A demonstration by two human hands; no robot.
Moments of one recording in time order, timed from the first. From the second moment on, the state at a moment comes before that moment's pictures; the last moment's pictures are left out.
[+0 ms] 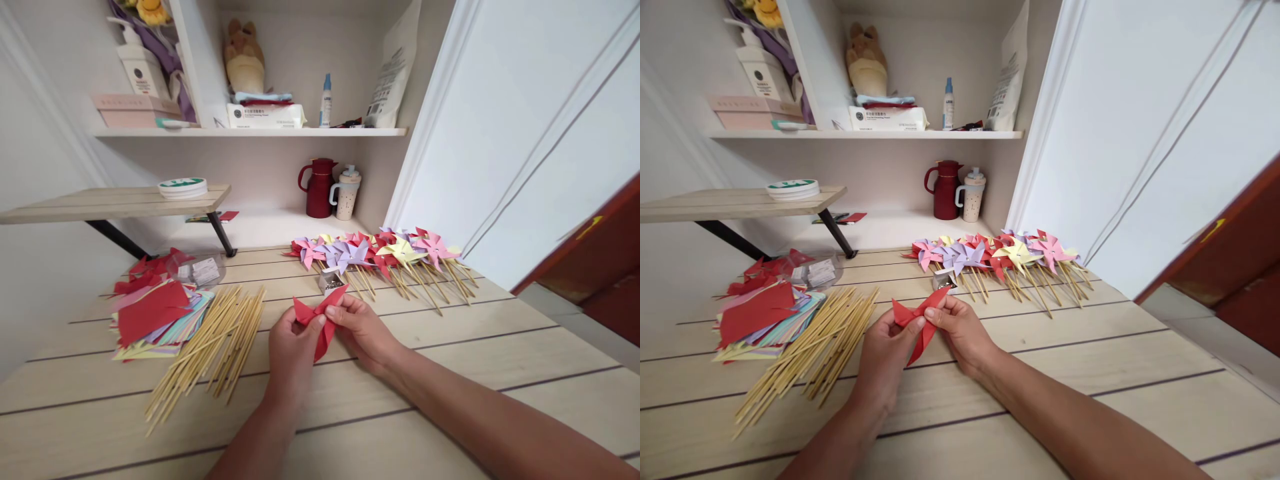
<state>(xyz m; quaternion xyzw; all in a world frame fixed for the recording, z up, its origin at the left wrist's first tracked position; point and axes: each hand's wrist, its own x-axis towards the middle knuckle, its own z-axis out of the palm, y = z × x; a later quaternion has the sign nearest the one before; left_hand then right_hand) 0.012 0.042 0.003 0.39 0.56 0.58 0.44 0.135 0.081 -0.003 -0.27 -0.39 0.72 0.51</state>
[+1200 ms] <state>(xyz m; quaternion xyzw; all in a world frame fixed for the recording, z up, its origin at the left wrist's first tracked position) 0.013 0.045 -0.008 0.34 0.52 0.63 0.46 0.134 0.080 -0.006 -0.31 -0.46 0.65 0.52</state>
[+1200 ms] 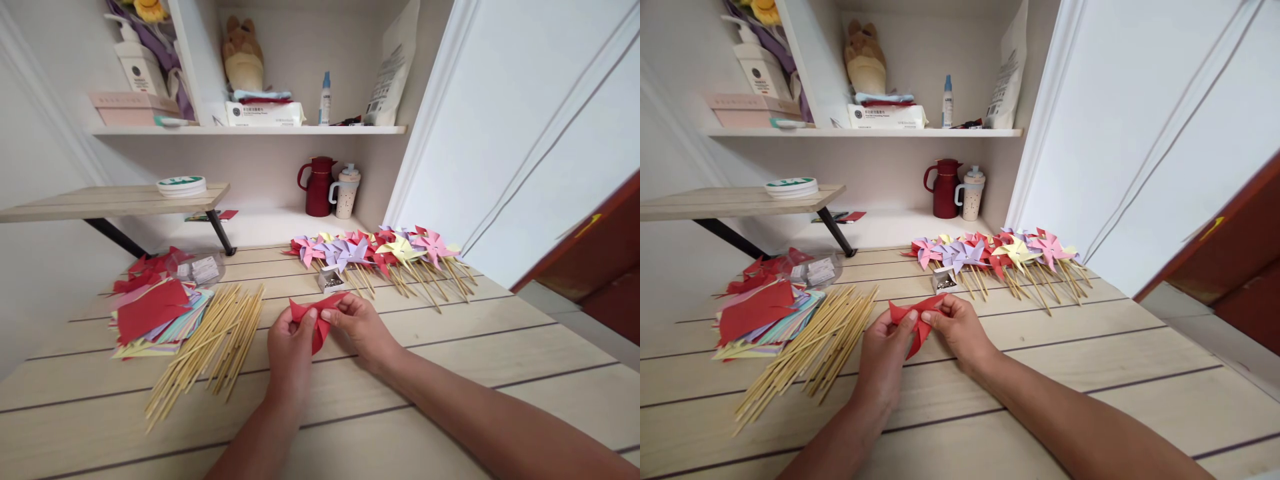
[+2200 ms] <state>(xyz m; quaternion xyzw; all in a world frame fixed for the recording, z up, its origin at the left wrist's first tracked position) 0.010 0.043 -0.001 0.46 0.53 0.63 0.33 0.129 0.078 0.001 -0.32 -0.48 0.59 0.56</state>
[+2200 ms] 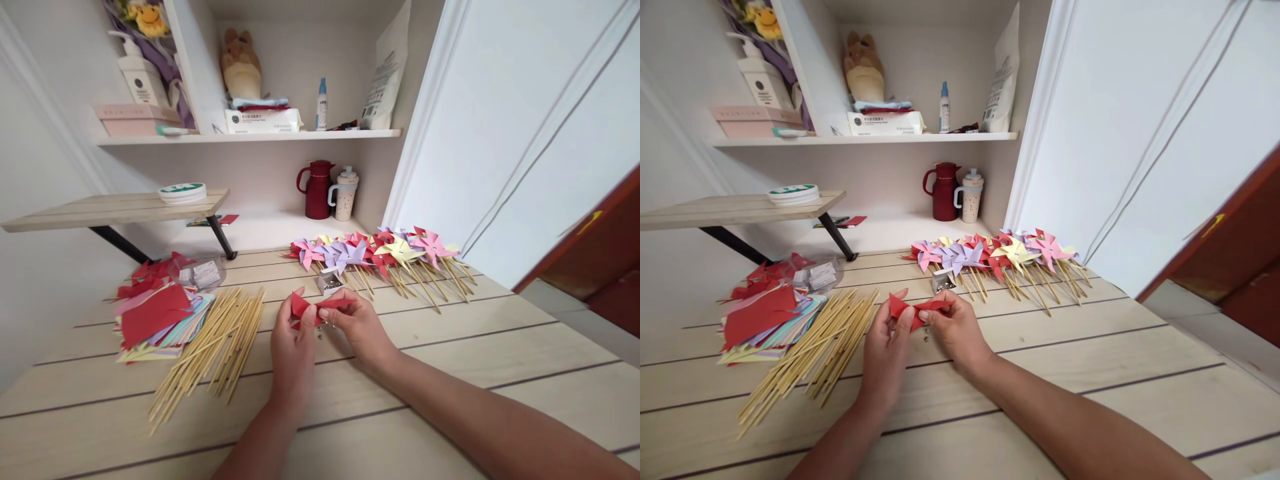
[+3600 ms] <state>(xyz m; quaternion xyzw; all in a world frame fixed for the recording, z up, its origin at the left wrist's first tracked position) 0.012 0.042 -0.002 0.50 0.52 0.65 0.24 0.134 0.077 0.005 -0.28 -0.46 0.63 0.57</state>
